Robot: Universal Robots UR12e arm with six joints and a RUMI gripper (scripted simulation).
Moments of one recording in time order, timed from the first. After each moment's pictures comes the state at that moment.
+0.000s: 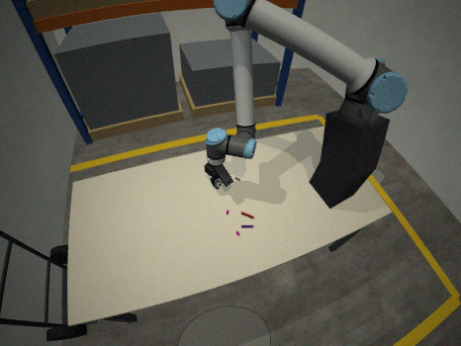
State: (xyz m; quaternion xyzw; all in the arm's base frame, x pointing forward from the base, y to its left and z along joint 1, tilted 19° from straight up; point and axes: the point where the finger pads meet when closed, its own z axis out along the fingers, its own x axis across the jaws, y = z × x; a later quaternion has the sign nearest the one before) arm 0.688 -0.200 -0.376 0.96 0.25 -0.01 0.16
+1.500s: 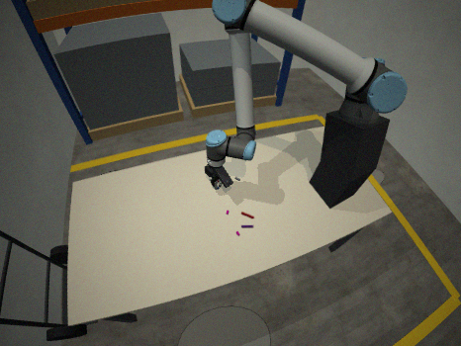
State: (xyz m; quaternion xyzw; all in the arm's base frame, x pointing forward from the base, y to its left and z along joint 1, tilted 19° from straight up) arm 0.689 -0.204 -0.386 0.96 0.25 -0.01 0.16
